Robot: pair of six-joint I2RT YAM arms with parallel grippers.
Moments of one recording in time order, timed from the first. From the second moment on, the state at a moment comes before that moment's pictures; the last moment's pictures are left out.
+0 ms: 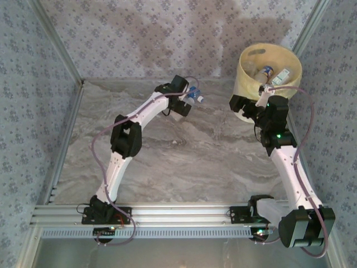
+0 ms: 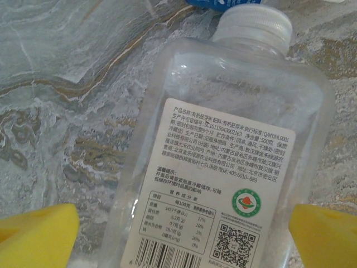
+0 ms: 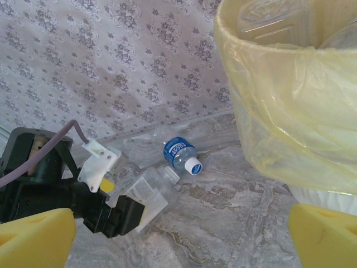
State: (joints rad) left arm -0.58 2.44 2.27 -0.88 -0.16 0.00; right arm 0.05 1.05 0.95 -0.17 -0.25 0.38
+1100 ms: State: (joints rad) left arm -0.57 2.36 2.10 -0.87 0.12 -0.04; right arm 0.05 1.05 0.95 -0.19 -0.22 0.38
